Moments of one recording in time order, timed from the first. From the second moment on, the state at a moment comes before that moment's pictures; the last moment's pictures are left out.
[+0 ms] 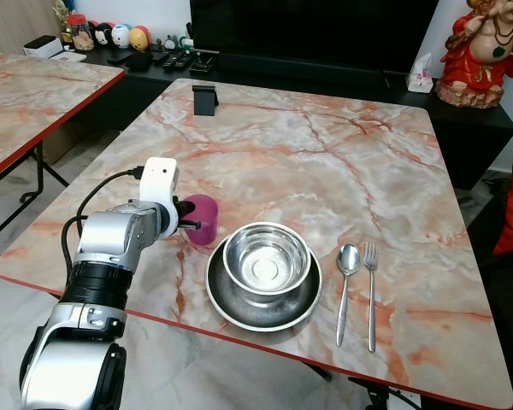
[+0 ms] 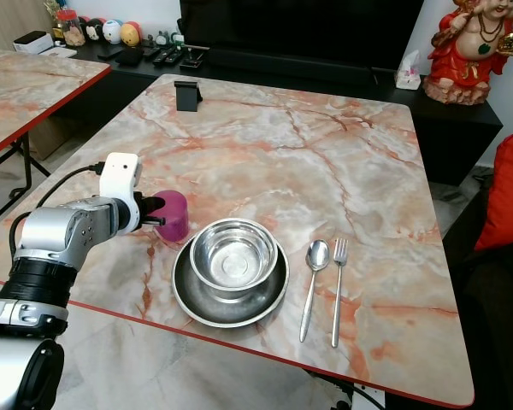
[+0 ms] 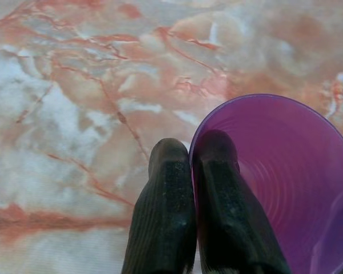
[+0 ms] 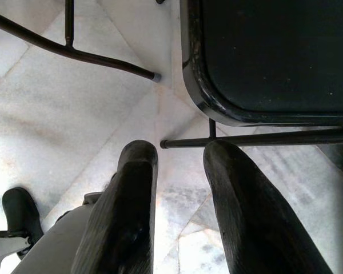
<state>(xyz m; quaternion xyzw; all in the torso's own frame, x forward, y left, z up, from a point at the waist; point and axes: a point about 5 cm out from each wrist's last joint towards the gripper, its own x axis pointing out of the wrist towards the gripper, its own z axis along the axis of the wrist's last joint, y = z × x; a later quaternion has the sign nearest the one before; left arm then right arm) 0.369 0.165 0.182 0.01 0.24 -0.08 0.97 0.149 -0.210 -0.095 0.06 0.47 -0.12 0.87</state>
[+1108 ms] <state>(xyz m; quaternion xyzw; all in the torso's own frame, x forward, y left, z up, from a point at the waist) 0.370 0.164 0.180 0.00 0.23 -0.09 0.97 0.149 -0.210 -0.095 0.06 0.47 -0.12 0.87</state>
